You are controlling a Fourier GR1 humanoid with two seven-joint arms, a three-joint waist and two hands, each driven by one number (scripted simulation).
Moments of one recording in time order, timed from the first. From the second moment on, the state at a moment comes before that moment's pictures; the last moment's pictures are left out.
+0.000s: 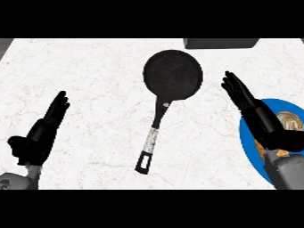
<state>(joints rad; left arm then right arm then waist) -0.09 0.48 -0.30 -1.40 0.33 0.23 -0.16 -0.22 -0.39 0.25 -1.51 -0.26 0.05 -0.17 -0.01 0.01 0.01</state>
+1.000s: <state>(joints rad) -0.11 0.62 -0.18 -1.28 0.28 0.30 0.15 -0.17 -0.70 -0.26 -1.17 -0.49 0.40 -0.46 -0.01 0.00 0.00</state>
